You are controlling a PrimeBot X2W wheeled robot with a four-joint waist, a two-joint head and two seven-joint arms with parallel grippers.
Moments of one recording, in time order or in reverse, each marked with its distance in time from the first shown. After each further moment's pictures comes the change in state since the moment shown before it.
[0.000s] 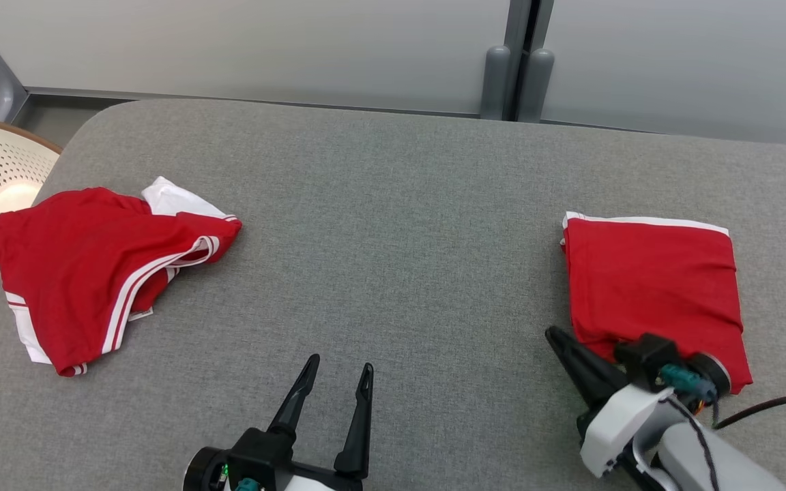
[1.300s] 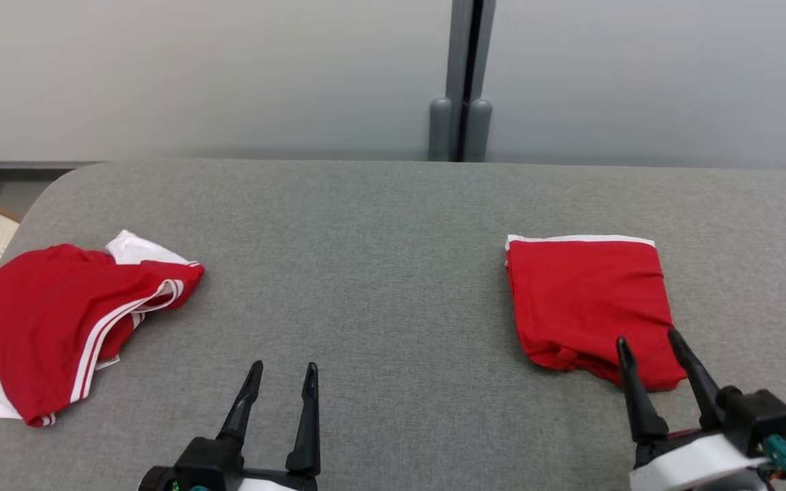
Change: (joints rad) left arm 0.042 0.000 0.110 -0.016 0.012 0.010 0.000; right arm 0.315 0.123 -0.581 -0.348 -0.248 0.000 0.000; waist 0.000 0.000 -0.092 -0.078
